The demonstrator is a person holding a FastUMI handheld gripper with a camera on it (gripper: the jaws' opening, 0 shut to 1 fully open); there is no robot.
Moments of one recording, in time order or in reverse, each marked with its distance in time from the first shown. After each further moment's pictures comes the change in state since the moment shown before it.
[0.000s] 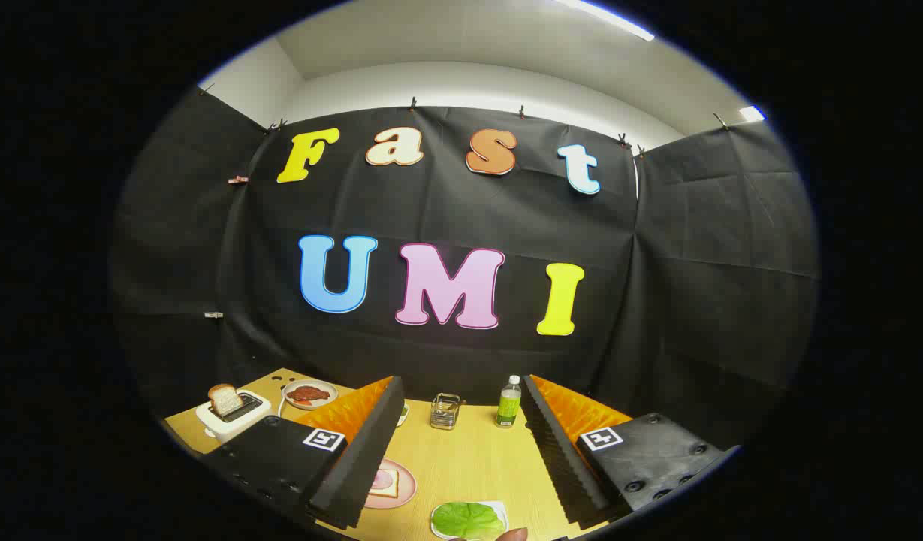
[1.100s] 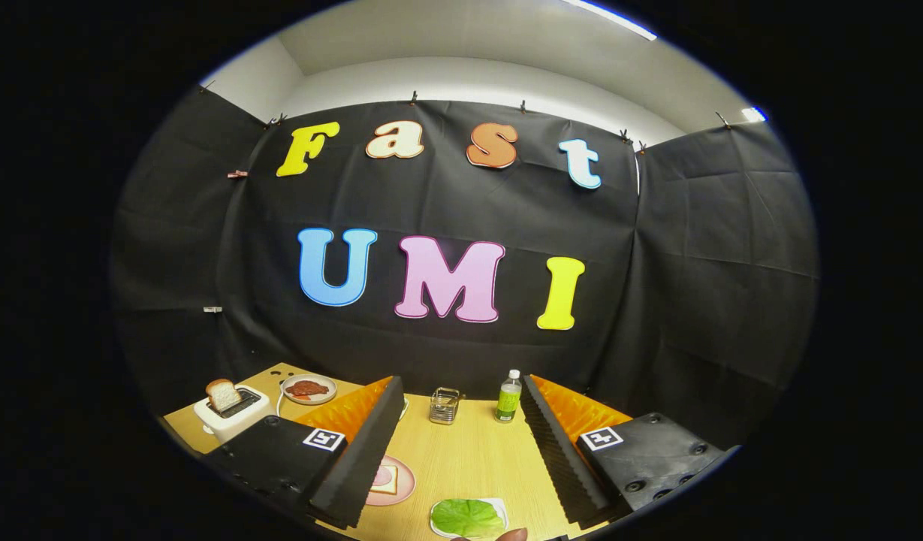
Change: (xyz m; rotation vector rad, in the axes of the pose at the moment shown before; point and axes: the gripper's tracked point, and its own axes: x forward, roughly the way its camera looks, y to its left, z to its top) arm 0.002 0.000 -0.007 -0.005 0.024 -0.004
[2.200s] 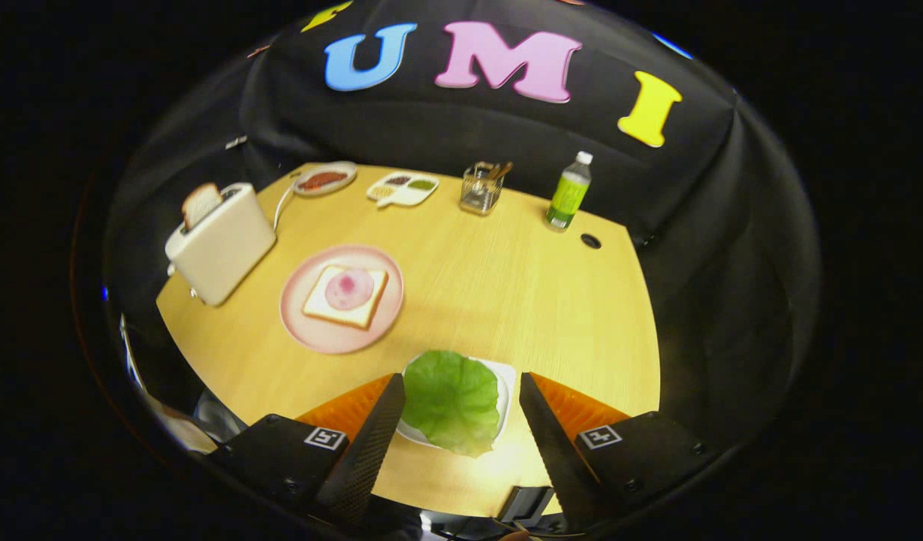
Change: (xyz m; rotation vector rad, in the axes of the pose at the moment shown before) arm 0.002 -0.020 -0.318 -0.200 0.886 0.292
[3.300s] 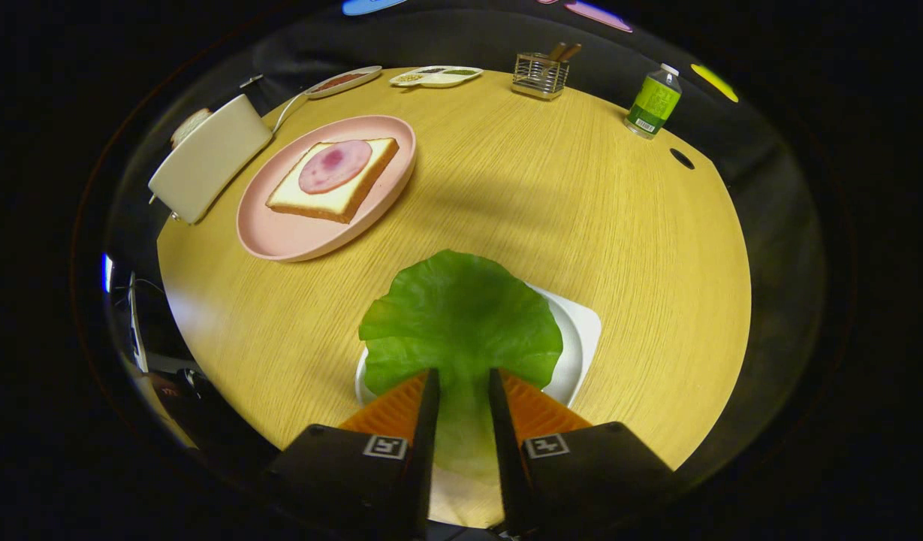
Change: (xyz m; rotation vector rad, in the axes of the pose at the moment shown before) arm 0.098 0.013 -0.075 -0.017 0.288 0.150
